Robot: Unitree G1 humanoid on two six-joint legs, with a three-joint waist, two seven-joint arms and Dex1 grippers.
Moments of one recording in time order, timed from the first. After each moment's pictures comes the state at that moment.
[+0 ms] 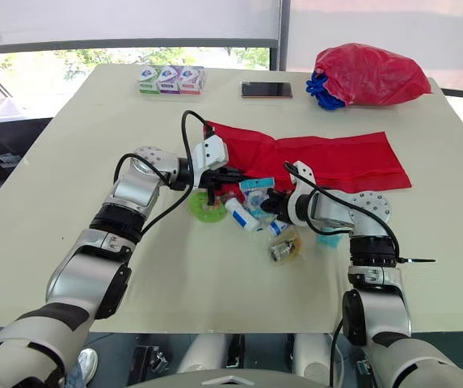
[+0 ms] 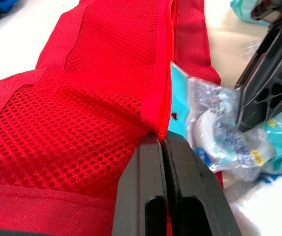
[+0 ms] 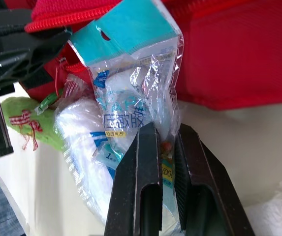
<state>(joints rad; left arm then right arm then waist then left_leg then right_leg) -0.89 0.43 -0.21 0.62 0.03 0.06 -1.18 -0.72 -0.11 -0.21 0.26 1.22 1.38 -0.42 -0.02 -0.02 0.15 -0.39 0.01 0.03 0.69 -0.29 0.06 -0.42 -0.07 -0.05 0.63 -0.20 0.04</state>
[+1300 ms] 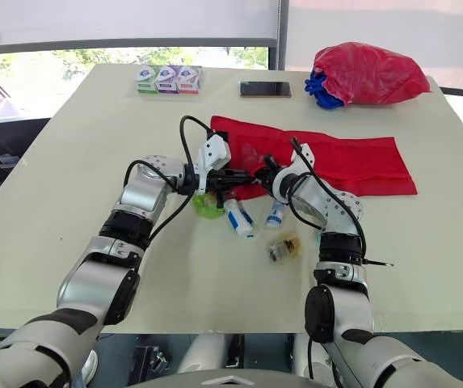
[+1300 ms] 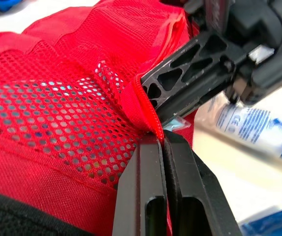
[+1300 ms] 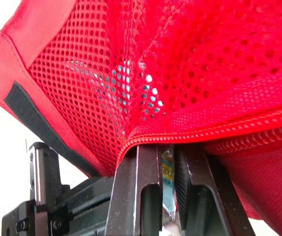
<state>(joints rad) -0.85 0.35 -0.15 0.59 -0.08 0.23 -1.15 -0.73 0.14 -0.37 0.27 1.16 0.93 -0.47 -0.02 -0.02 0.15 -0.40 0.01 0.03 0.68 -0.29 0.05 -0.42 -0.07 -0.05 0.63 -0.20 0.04</state>
